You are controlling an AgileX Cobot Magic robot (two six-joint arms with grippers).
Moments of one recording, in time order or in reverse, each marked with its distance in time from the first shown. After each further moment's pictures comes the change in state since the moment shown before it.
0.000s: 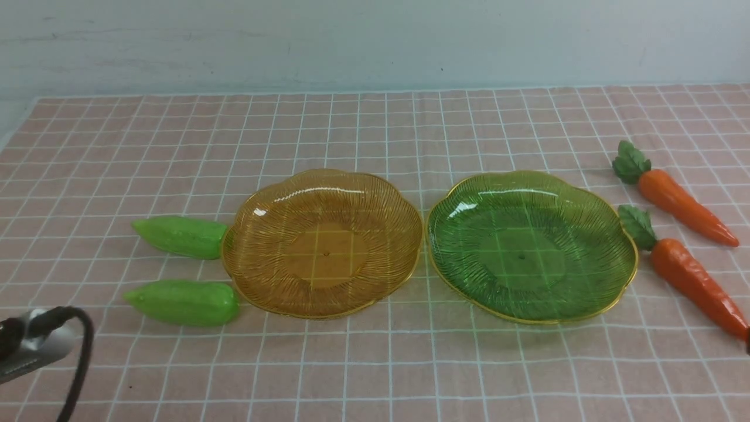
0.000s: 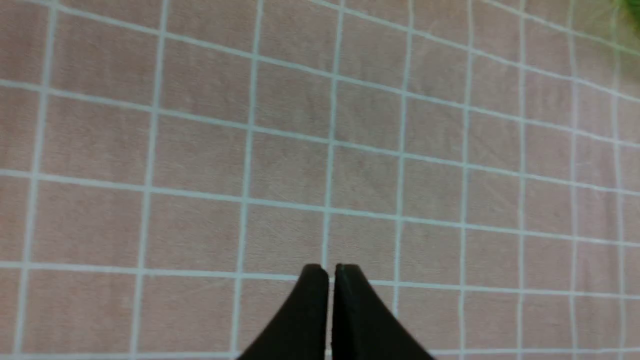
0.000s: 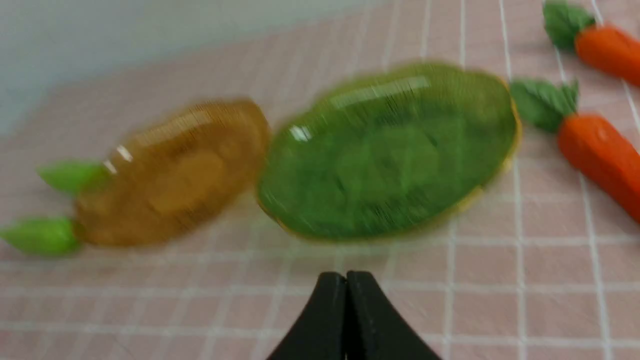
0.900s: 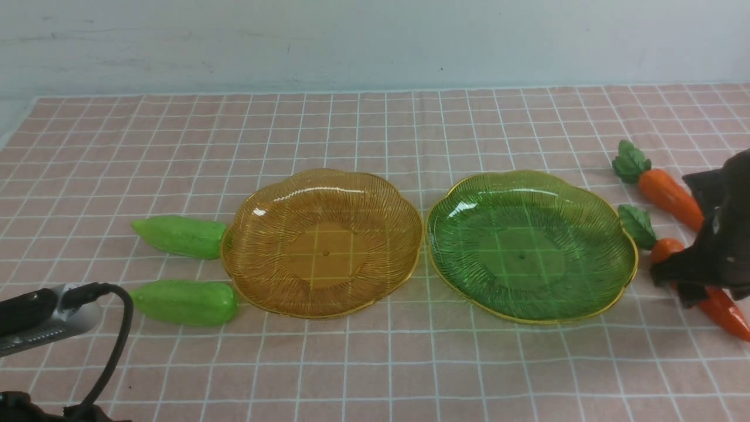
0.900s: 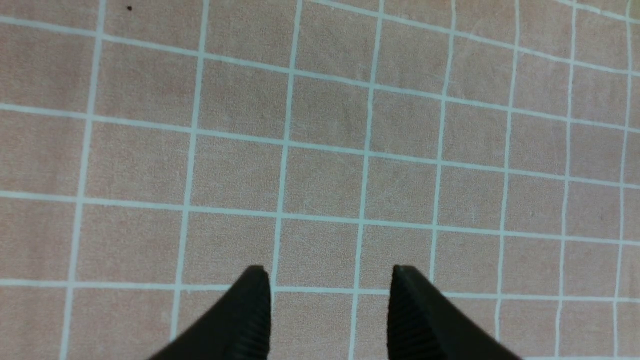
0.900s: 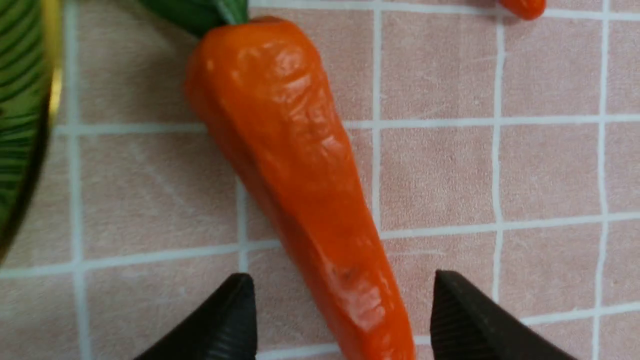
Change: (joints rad) right arm -0.083 1.018 -0.484 -0.469 0.000 0.261; left arm 0.000 0.076 -0.036 0.049 -0.001 0.018
